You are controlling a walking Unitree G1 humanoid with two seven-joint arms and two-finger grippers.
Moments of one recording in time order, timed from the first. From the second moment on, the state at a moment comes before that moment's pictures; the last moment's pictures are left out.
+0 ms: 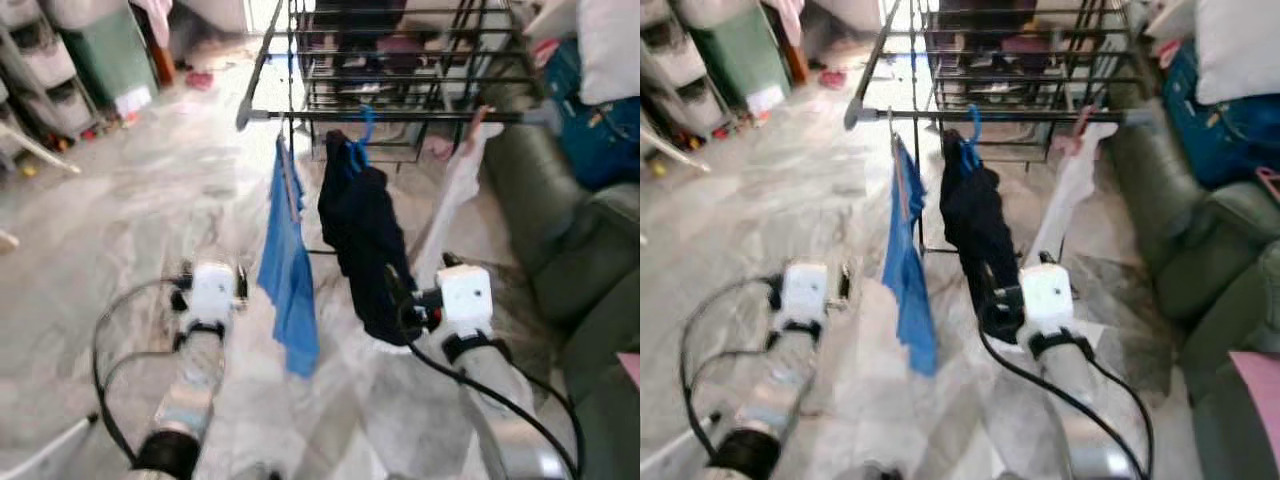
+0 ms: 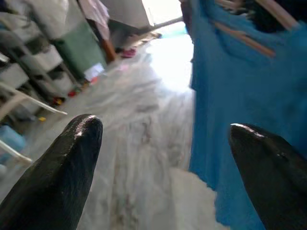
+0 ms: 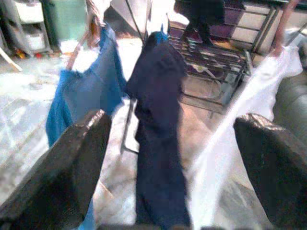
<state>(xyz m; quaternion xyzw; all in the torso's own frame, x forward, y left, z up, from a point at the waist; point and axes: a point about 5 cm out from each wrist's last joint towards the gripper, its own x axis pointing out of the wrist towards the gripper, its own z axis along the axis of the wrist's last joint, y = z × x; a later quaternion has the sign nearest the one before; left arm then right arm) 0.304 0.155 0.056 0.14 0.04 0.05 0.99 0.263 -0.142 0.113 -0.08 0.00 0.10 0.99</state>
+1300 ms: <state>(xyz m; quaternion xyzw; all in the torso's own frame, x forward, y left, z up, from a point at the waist) 0.314 0.148 0.053 0.10 0.04 0.02 0.99 0.255 -0.150 0.095 -0.06 0.00 0.05 1.00</state>
